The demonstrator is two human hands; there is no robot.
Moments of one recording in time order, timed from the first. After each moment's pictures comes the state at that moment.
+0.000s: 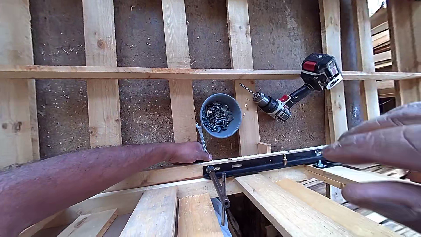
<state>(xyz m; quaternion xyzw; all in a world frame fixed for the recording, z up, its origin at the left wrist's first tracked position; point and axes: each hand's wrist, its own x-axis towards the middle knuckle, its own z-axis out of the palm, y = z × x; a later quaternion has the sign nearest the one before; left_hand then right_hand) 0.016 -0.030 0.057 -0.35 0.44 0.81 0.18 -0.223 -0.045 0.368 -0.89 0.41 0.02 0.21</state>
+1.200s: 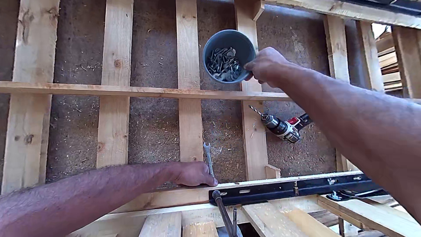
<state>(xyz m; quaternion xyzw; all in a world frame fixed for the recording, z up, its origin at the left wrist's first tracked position) 0.019 -0.037 0.057 -0.31 0.49 0.79 0.20 -0.190 -0.292 0.151 -0.58 0.75 0.04 0.31</state>
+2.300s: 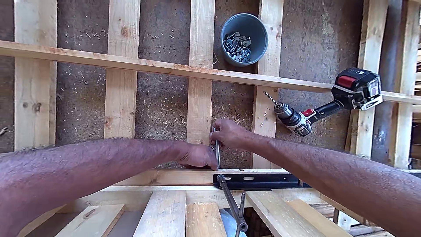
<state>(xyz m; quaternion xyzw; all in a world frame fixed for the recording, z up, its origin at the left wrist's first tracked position) 0.023 -0.033 0.057 -0.31 0.46 0.81 0.17 -0.137 -0.090 0.073 -0.48 0.56 0.15 0.65</state>
